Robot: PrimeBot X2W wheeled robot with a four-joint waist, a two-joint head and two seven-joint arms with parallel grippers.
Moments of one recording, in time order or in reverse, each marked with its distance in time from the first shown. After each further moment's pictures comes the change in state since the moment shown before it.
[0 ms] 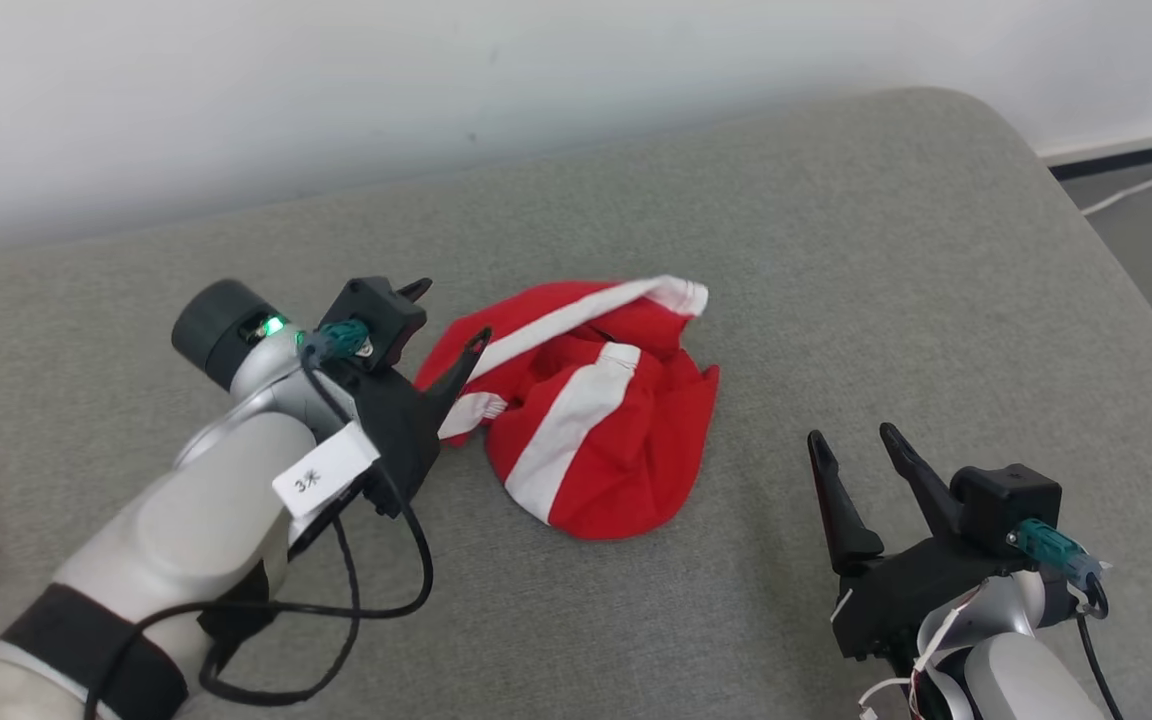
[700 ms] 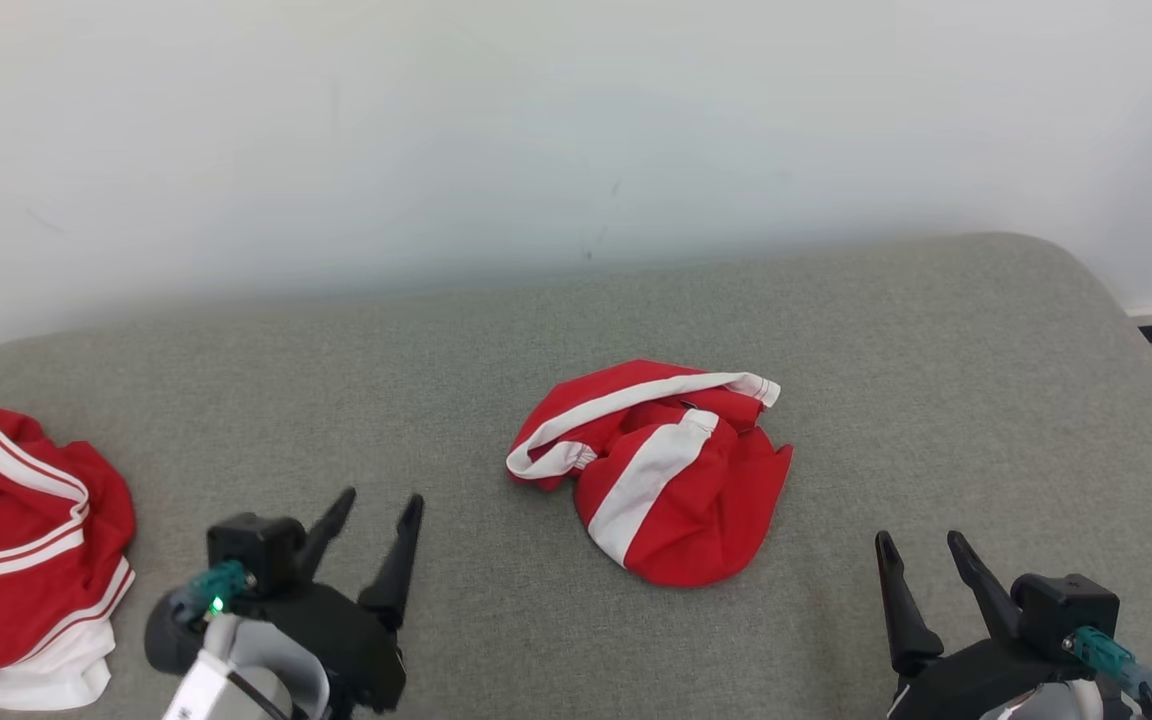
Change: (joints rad) left arm 0.497 0.056 0.289 -0.258 -0.263 0.214 -0.137; right arm 0.174 -0.026 -0.072 -0.003 0.014 -0.021 -0.049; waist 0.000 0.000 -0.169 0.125
